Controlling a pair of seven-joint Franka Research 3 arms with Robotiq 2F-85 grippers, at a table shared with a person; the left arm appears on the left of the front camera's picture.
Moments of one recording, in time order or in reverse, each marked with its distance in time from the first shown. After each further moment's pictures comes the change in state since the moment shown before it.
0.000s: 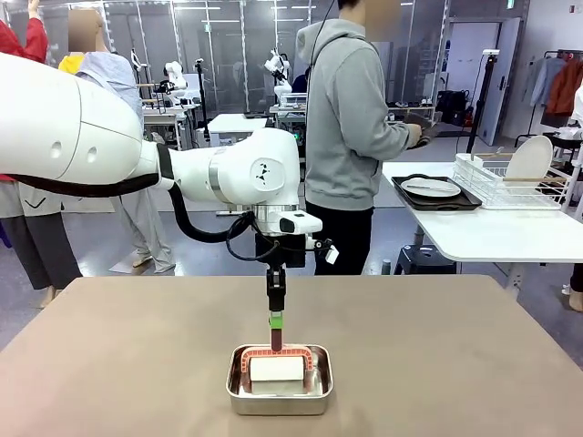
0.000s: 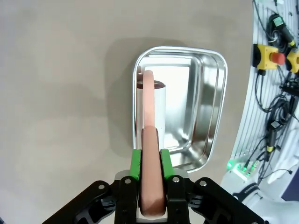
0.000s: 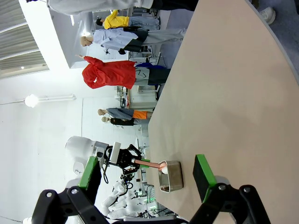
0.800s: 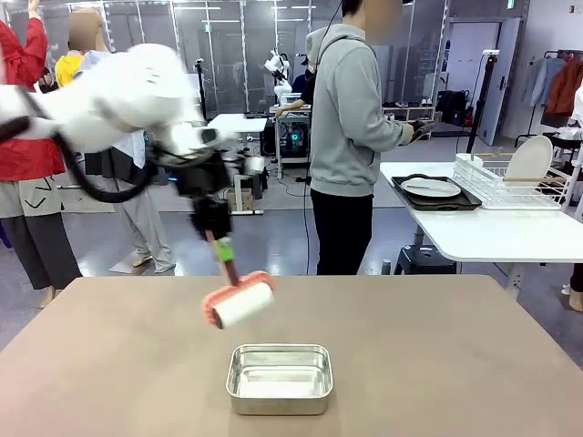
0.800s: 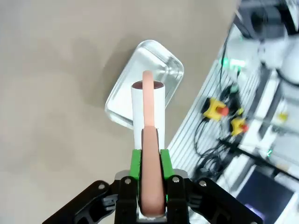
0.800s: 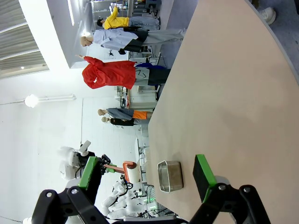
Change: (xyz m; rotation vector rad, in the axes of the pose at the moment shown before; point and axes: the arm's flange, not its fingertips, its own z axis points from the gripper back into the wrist) left arm -0.159 -0.041 0.128 -0.132 -0.341 0.590; right arm 0.000 0.000 0.001 0.000 -0.001 0.000
